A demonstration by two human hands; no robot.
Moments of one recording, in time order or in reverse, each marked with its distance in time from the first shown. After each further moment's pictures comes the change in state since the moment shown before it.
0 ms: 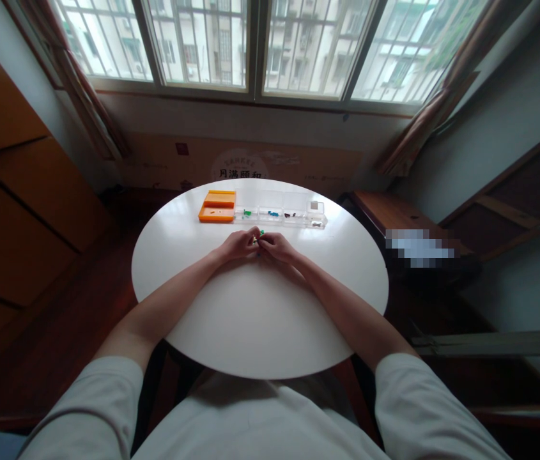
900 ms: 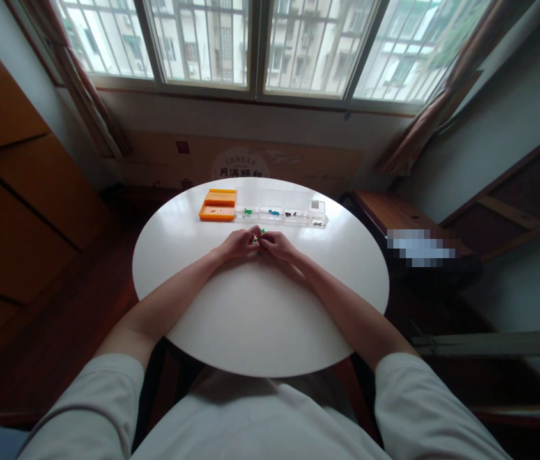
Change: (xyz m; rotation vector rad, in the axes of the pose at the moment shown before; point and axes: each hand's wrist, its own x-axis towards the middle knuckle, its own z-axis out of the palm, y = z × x) left_hand 0.000 -0.001 0.000 -0.006 -0.003 -0.002; right_hand 0.000 0.000 0.000 -0.007 0.001 -0.039
